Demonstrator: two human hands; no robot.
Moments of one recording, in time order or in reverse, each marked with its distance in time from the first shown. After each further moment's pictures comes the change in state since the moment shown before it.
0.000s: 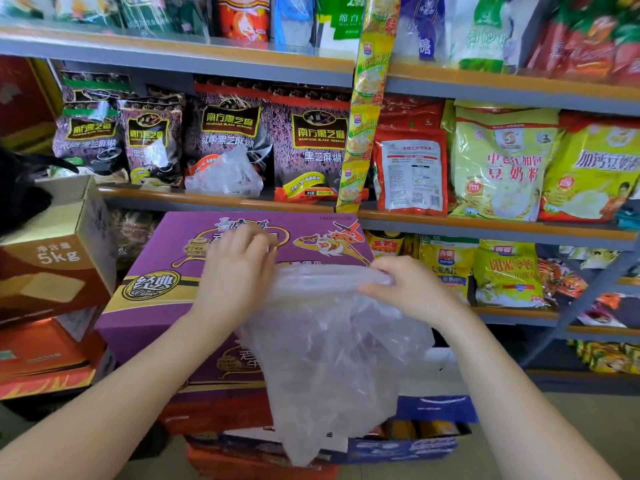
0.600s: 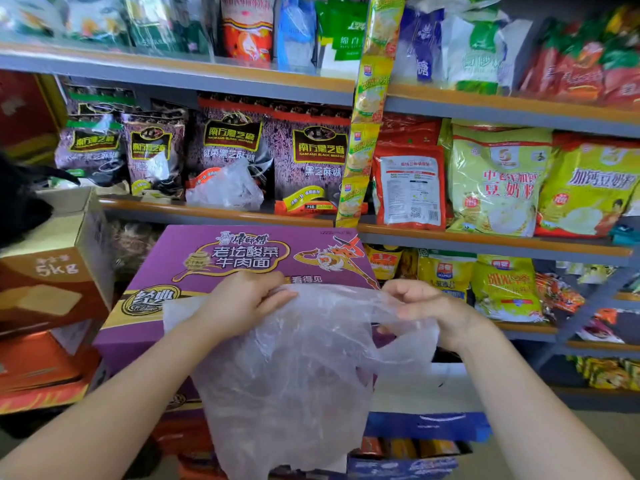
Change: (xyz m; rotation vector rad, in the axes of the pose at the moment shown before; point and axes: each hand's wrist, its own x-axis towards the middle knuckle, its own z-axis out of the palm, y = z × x) left_hand -0.001 -0.026 0.018 -0.260 -0.215 0.171; right_hand -0.002 0.035 -0.009 1.141 -0.404 0.083
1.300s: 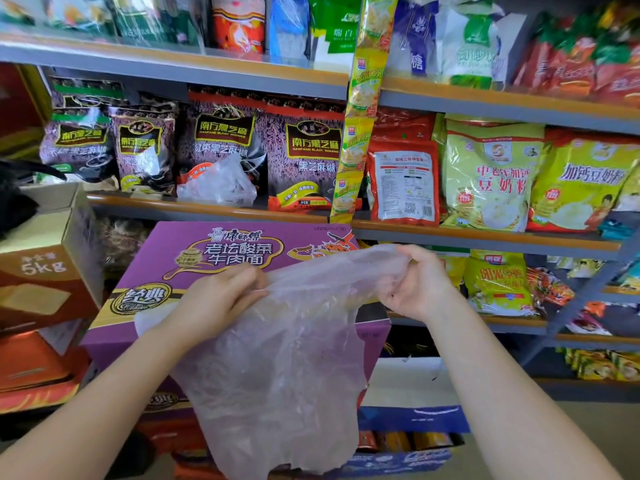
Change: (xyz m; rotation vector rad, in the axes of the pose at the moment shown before) left_hand -0.017 -0.017 -0.006 0.032 0.001 0.026; right_hand 0.032 -0.018 0.011 0.507 0.672 0.100
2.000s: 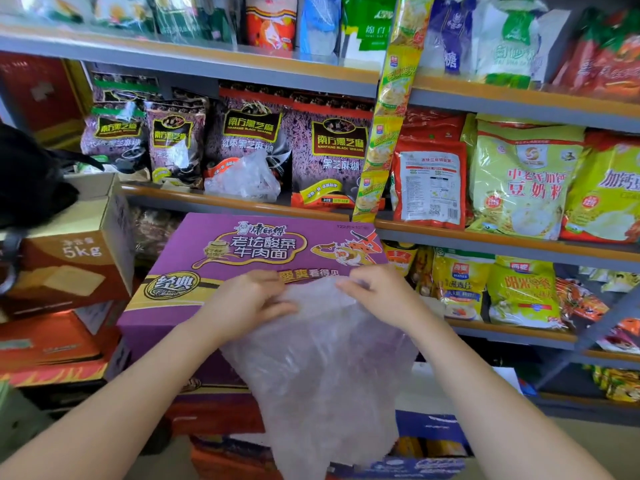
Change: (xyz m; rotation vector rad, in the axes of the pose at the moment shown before) left_hand -0.006 0.000 0.005 -0.022 -0.089 -0.012; right_hand 0.023 0.047 0.026 -1.518 -0.290 -0.909
